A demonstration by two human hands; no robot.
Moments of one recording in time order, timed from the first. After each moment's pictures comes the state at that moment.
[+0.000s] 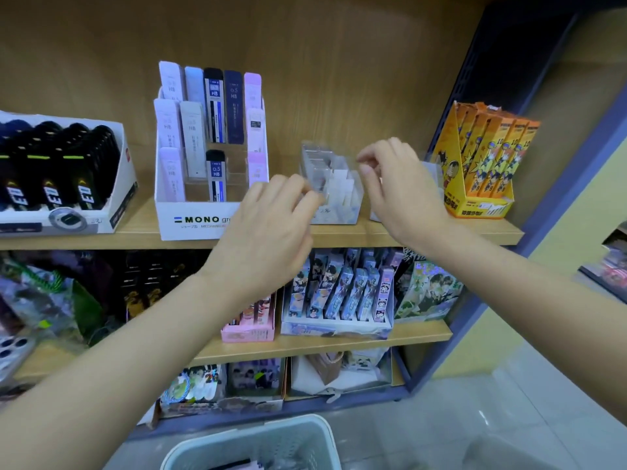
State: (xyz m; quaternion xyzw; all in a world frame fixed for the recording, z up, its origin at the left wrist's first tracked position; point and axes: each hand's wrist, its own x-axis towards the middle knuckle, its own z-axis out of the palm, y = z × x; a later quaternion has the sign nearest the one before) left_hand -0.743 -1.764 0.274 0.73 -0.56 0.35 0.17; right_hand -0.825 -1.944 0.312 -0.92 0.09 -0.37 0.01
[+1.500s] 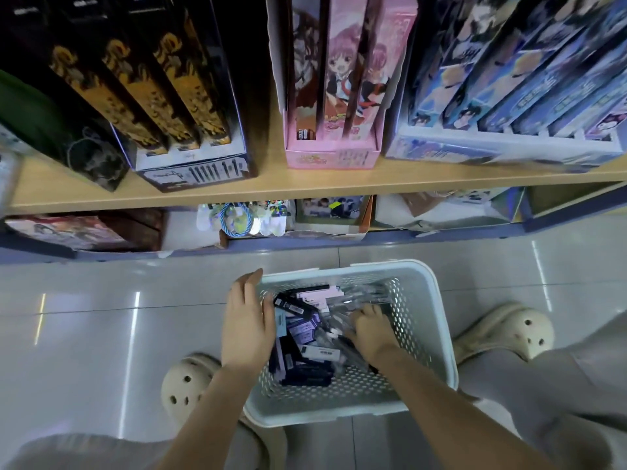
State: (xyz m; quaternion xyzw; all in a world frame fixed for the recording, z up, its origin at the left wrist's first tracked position) left_hand -0.769 -1.614 -0.124 0.92 -0.20 -0.12 0.32; right_hand -0.890 -1.790 -0.205 -0.91 0.22 0.31 0.18
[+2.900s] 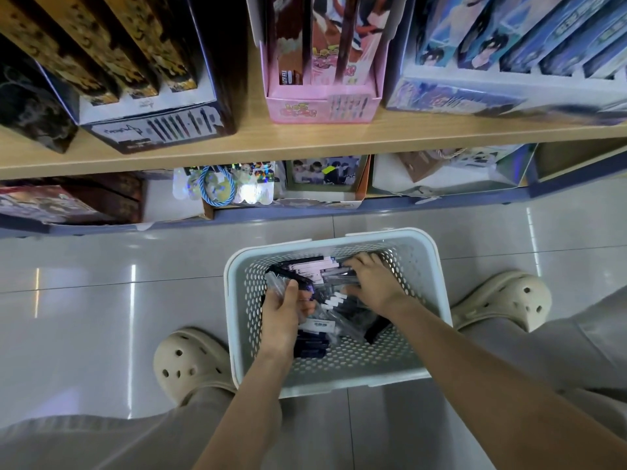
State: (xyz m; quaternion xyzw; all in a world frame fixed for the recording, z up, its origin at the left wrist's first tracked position) left_hand -0.819 -1.660 -0.128 0.69 0.23 -0.37 0.58; right_hand -0.874 -1.826 -0.201 -0.91 0.18 0.27 0.25
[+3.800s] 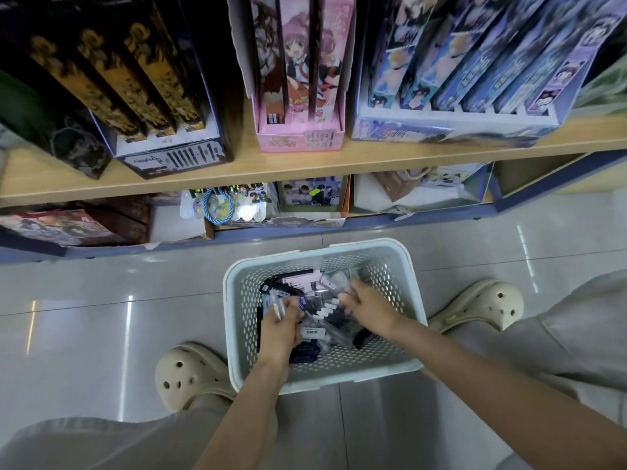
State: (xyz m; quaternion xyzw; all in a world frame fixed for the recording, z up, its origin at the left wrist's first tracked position) left_hand -0.834 -1.657 -0.096 0.70 0.20 -0.41 0.55; right_hand -0.897 -1.813 -0.131 -0.78 0.28 0.26 0.49
